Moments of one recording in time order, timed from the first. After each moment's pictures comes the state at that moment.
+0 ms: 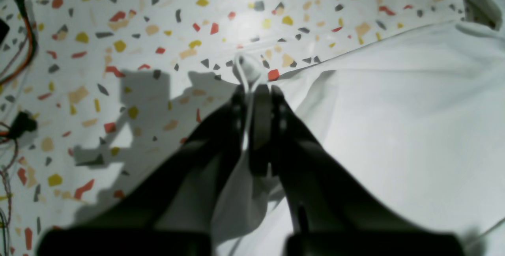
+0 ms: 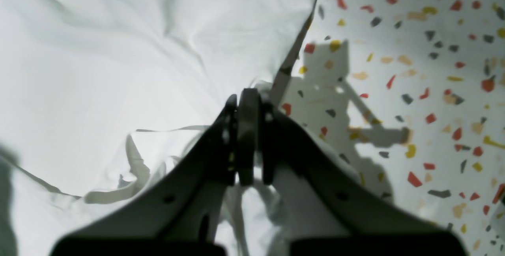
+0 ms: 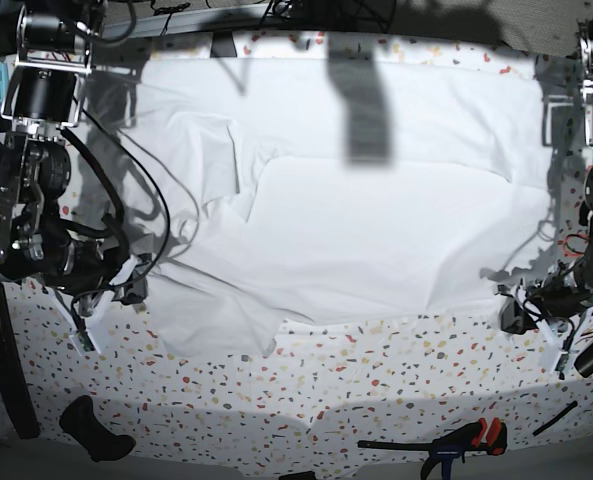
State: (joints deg) left arm -20.8 -27.8 1.9 74.2 -35.6 -23.6 44.3; right arm 15.4 21.5 10.9 90.5 30.1 34.8 -66.1
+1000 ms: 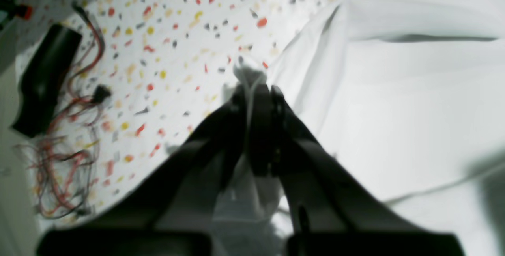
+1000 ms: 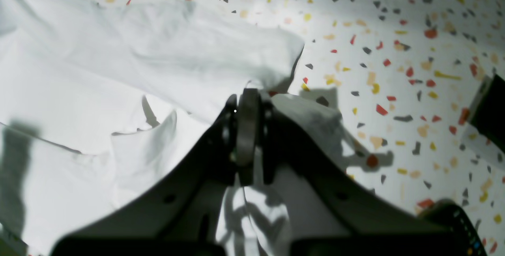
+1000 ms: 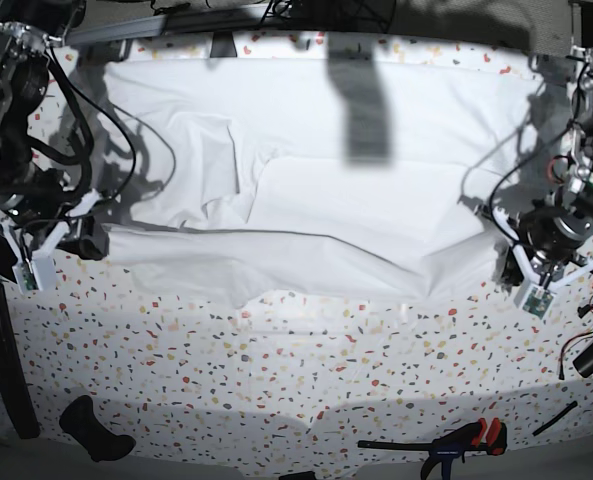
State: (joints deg) left arm -0.2 -27.9 2.0 108.5 -15.9 -15.1 50.6; right arm -3.4 21.2 27.1 112.1 37.0 34.8 -66.5
